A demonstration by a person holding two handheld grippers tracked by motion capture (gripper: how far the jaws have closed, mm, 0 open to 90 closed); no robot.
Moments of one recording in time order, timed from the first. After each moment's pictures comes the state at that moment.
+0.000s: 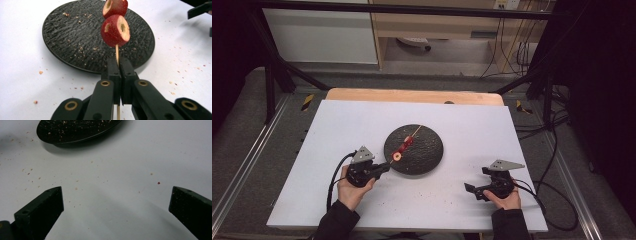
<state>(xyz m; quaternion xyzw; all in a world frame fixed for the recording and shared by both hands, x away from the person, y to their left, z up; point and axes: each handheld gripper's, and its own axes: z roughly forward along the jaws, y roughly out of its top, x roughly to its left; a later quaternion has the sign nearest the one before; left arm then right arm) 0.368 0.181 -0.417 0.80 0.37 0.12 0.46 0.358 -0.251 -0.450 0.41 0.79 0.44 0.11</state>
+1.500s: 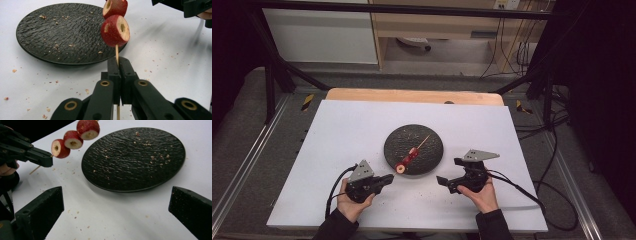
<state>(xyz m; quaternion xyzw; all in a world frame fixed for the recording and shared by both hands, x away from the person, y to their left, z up) 0.336 0.175 -0.426 0.80 0.32 0.12 0.49 0.368 -0.170 -0.411 0.36 0.79 0.49 0.08</state>
